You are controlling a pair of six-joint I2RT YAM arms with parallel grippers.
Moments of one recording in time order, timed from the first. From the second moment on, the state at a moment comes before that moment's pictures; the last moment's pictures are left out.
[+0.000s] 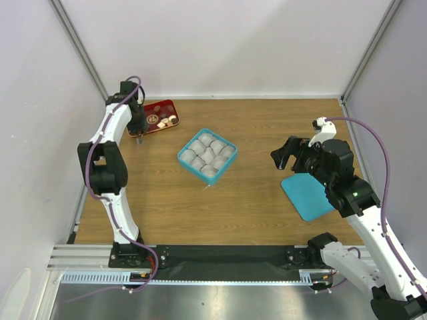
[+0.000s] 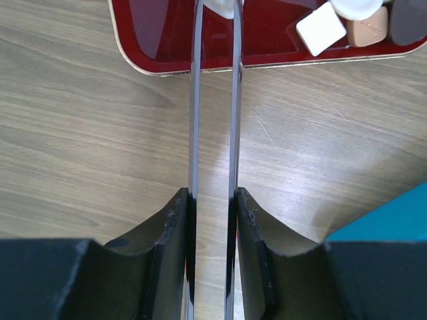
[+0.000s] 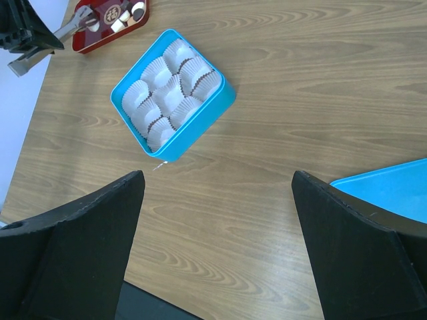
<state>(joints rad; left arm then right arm) 0.03 2.03 1.80 -0.86 -0.13 -0.21 0.40 0.79 0.98 -0.54 -0.02 0.42</state>
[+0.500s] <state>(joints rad) -0.08 1.86 1.84 -0.96 -0.09 -0.18 0.40 0.79 0.98 -0.54 -0.02 0.42</state>
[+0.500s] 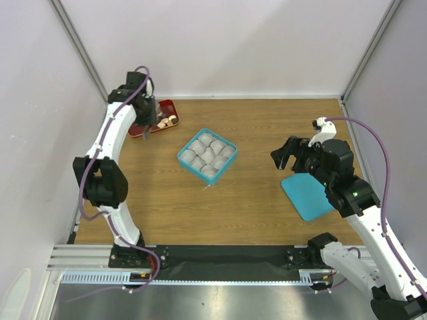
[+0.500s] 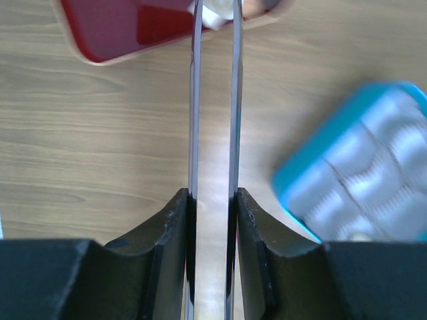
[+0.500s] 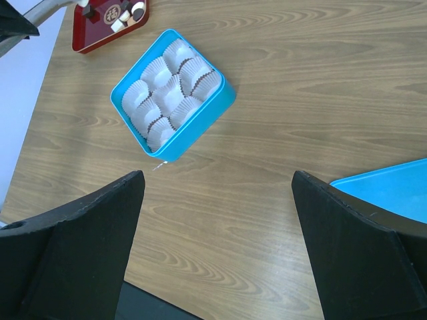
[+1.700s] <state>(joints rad) -0.59 1.42 1.30 -0.99 -0.07 -0.30 0.40 0.69 0.99 -0.60 -0.02 0.43</state>
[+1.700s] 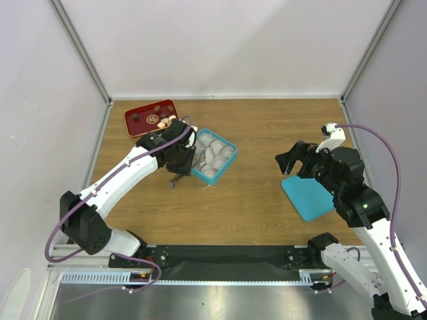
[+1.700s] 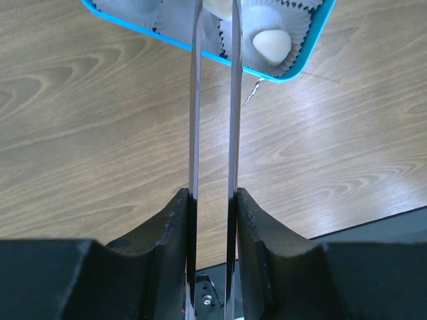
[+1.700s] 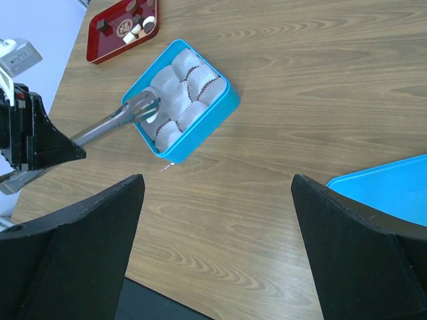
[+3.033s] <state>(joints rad) -0.60 1.44 1.40 -1.01 -0.15 -0.31 0.40 0.69 1.00 -0.62 -0.02 0.44</state>
